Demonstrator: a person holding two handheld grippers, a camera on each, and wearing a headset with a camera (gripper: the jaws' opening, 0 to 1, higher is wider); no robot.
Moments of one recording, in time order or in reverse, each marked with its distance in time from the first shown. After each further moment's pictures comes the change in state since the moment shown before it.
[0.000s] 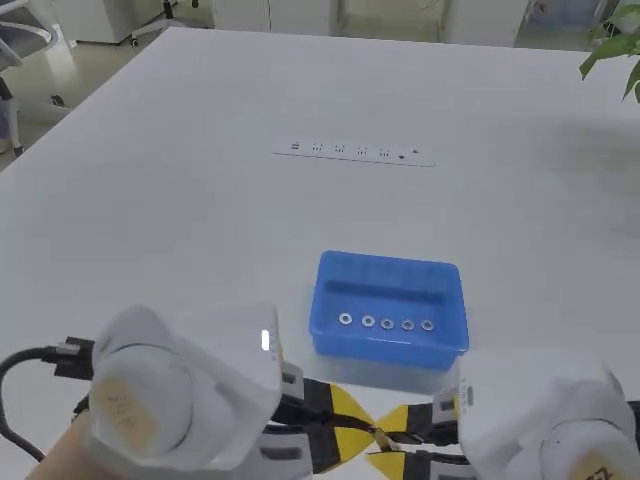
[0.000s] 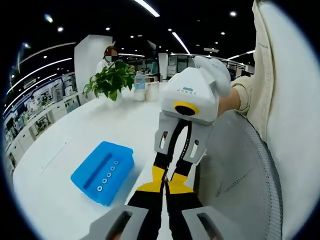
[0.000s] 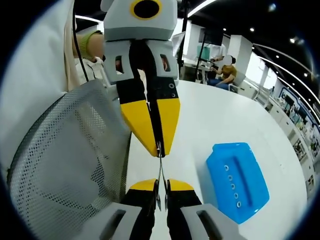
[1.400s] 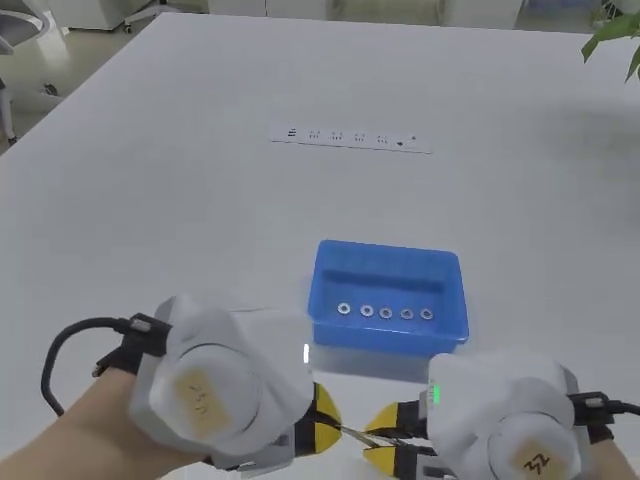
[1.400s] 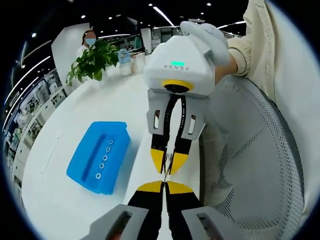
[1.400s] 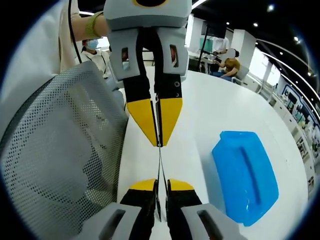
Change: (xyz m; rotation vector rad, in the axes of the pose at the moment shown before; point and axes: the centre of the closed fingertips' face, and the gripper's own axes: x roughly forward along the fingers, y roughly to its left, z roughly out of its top) left arm 0.013 0.012 -0.046 0.144 0.251 -0.059; right arm 0.024 -0.003 -0.023 -0.006 0.061 0.022
